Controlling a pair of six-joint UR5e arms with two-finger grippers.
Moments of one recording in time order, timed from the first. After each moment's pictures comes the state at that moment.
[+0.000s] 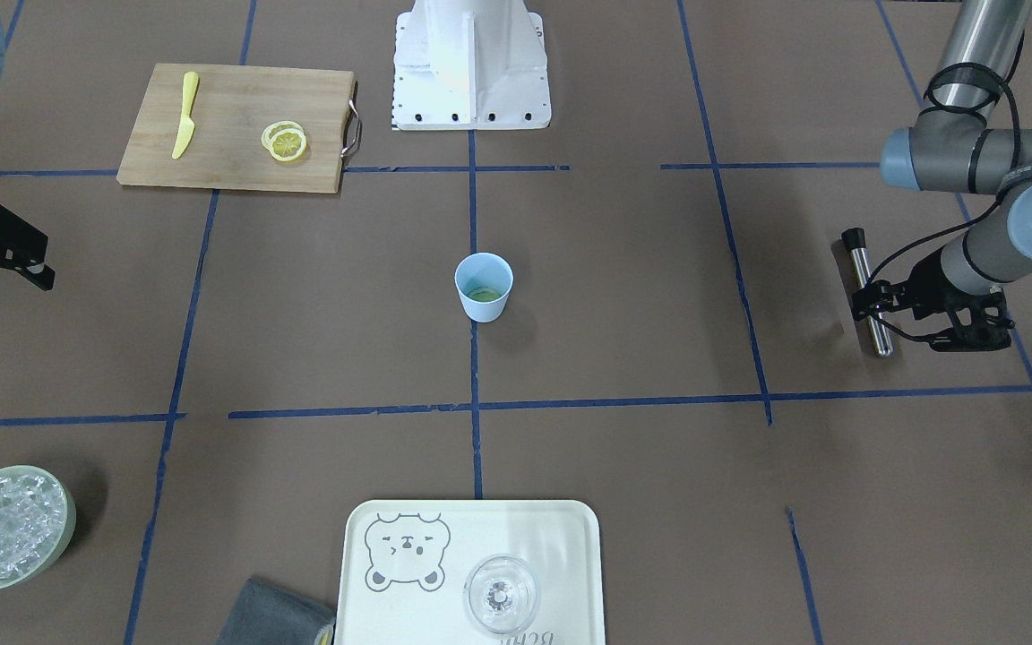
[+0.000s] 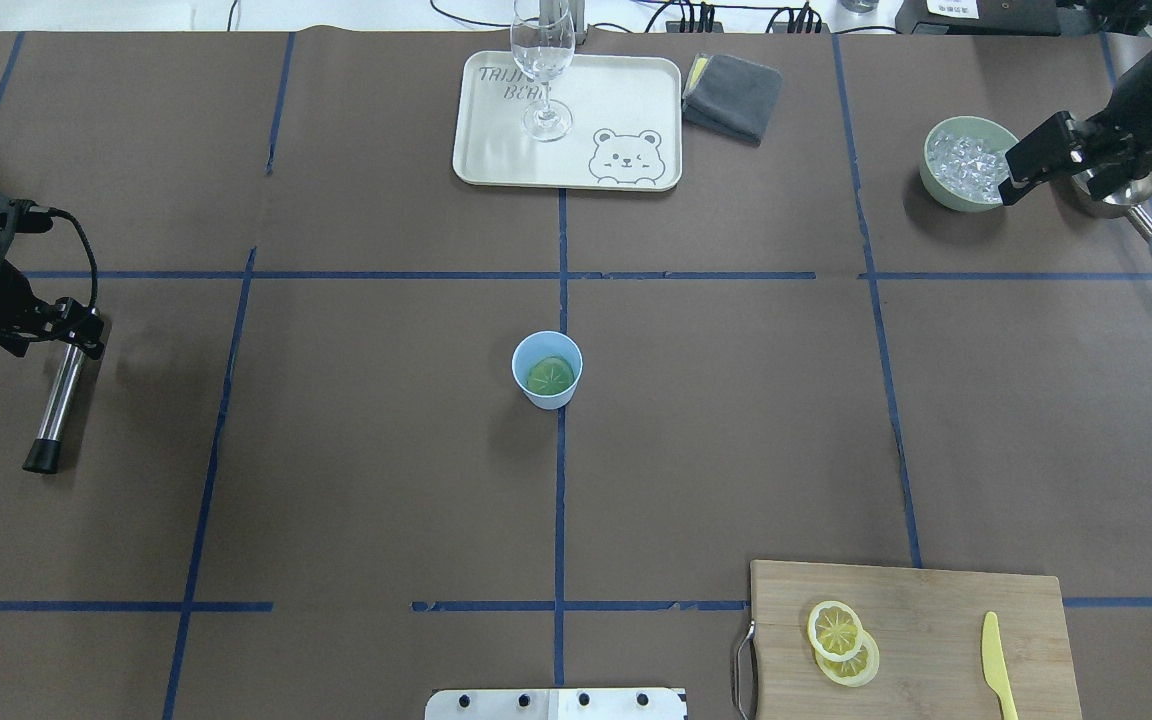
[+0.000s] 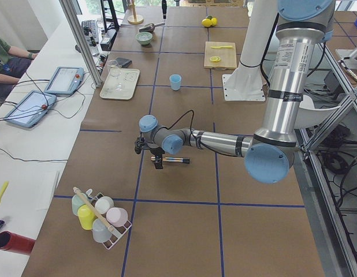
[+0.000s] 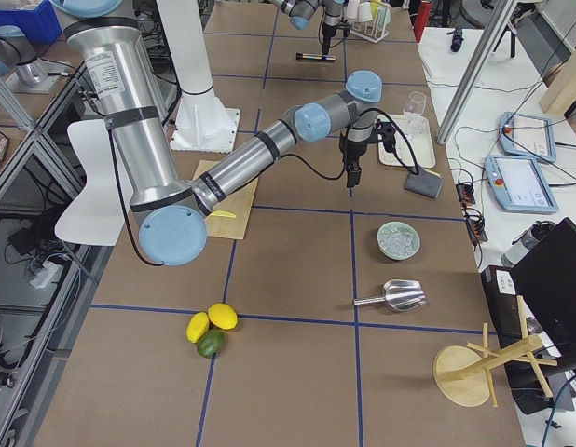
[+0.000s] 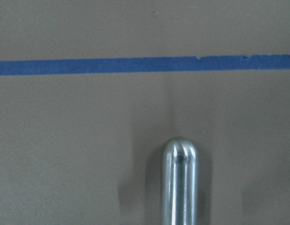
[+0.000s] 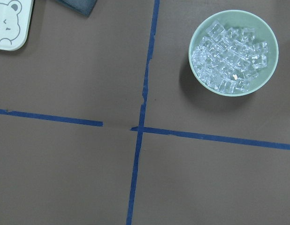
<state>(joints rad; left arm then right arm) -1.00 -1.71 -1.47 -1.93 -2.27 -0.64 1.19 -1.27 1.92 -1.77 2.32 0.48</state>
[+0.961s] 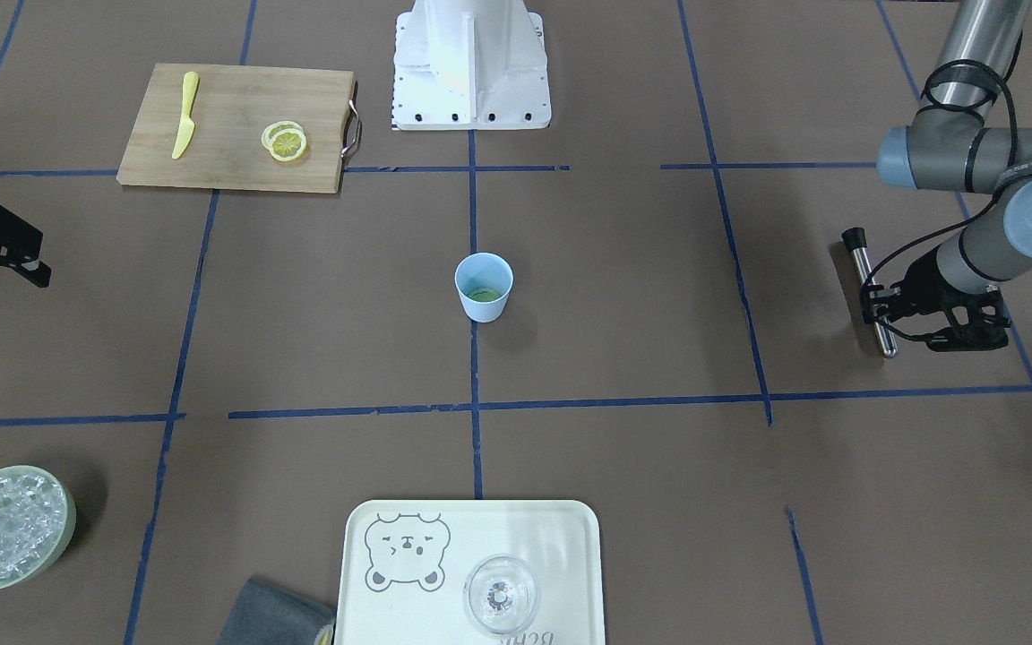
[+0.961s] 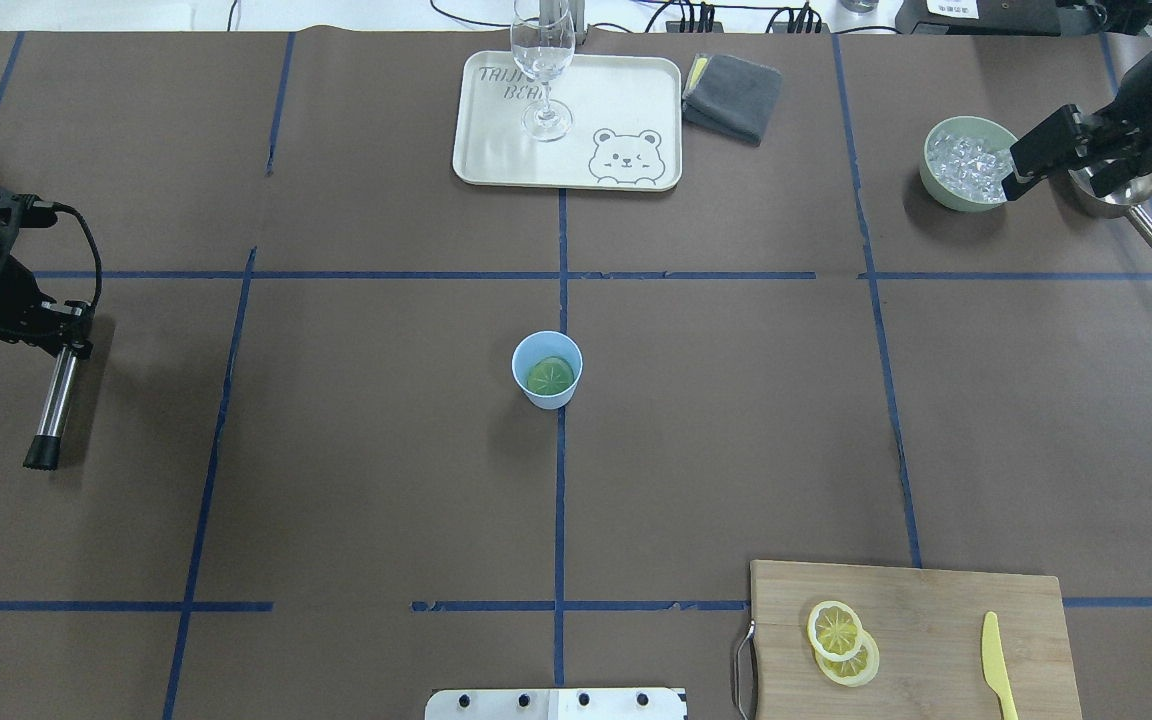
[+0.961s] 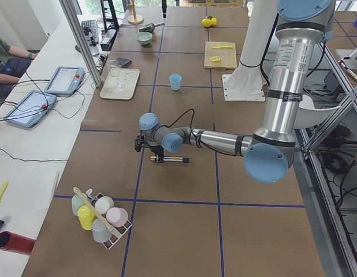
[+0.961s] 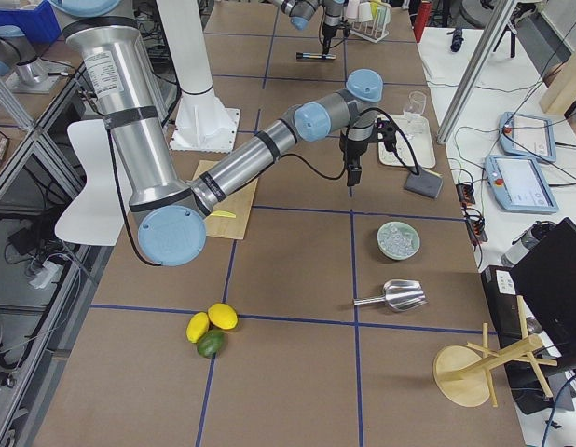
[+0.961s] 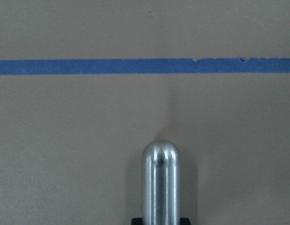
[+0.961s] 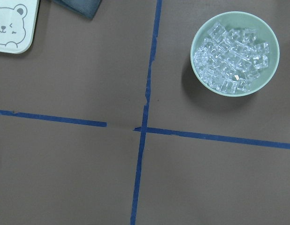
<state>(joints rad) -1.00 -1.71 -1.52 -1.93 -2.27 -0.67 1.20 -1.27 1.93 -1.77 2.34 0.48</state>
